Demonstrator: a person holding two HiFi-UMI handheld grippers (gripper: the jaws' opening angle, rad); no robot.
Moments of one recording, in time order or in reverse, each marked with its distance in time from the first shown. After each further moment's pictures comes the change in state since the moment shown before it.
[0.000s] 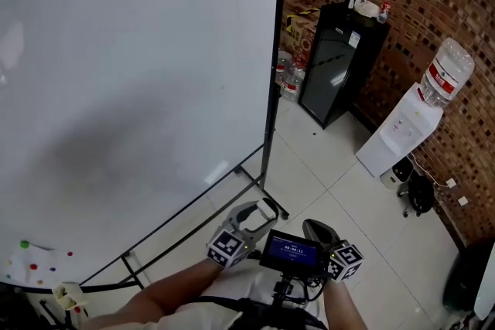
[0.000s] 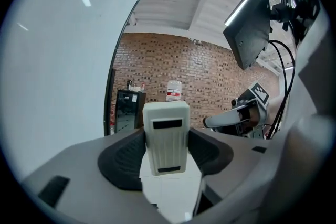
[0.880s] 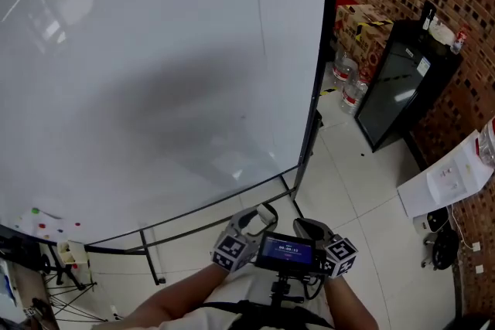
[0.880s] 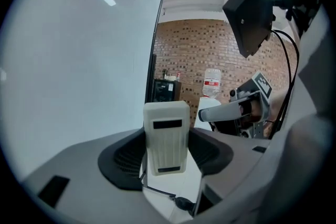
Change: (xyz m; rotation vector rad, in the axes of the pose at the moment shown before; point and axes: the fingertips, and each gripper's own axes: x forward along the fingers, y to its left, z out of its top) left arm 0.058 0.110 -0.022 -0.128 0.128 0.391; right arm 0.154 -0.051 0.016 -0.056 0.231 0.417
